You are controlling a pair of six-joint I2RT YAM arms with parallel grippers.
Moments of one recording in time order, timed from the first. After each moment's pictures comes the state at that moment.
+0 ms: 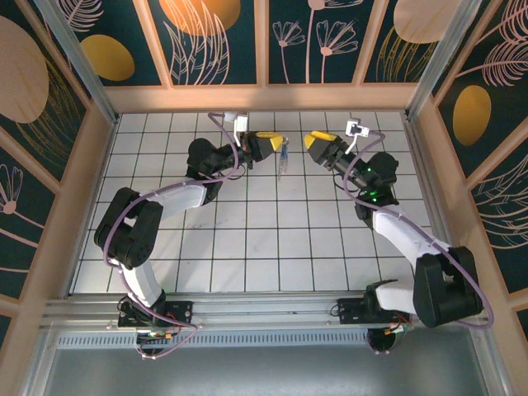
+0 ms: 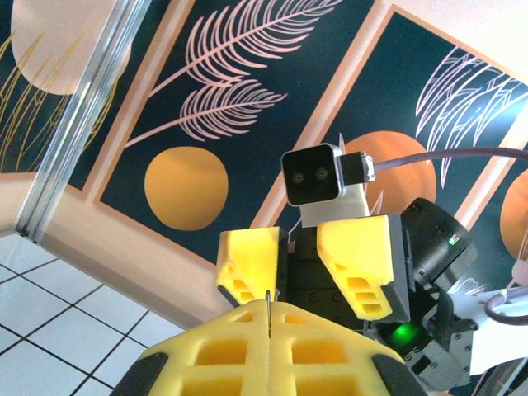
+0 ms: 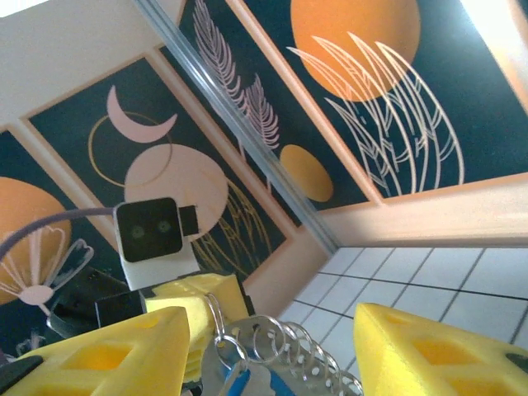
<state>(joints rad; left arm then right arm) -0.52 1.79 1.07 1.16 0.80 -0.86 0.27 1.28 0.70 0.88 -0.64 0.82</state>
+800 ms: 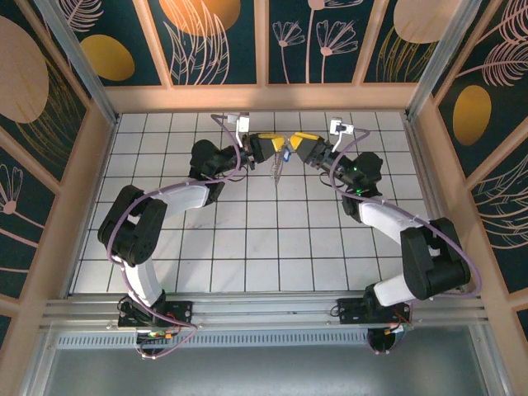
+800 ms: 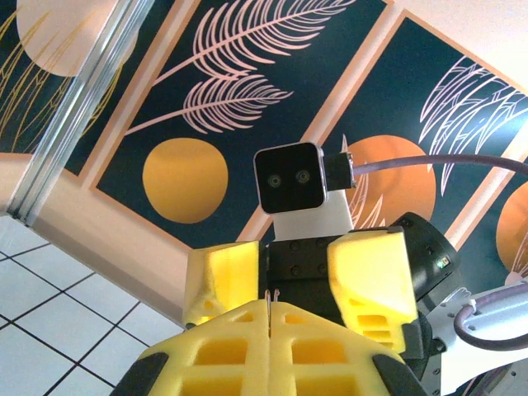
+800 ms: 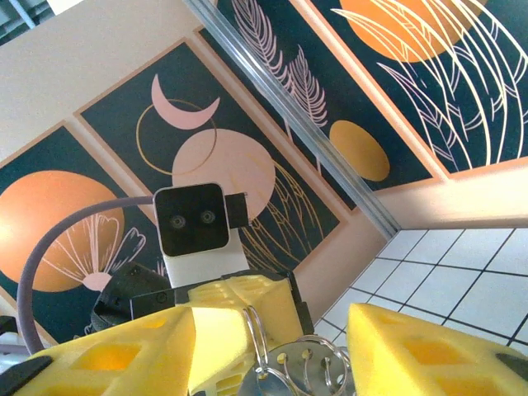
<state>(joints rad) -0.53 1.82 1.07 1.18 0.79 -0.90 0.34 1.45 0.73 1.09 -0.68 0.95</state>
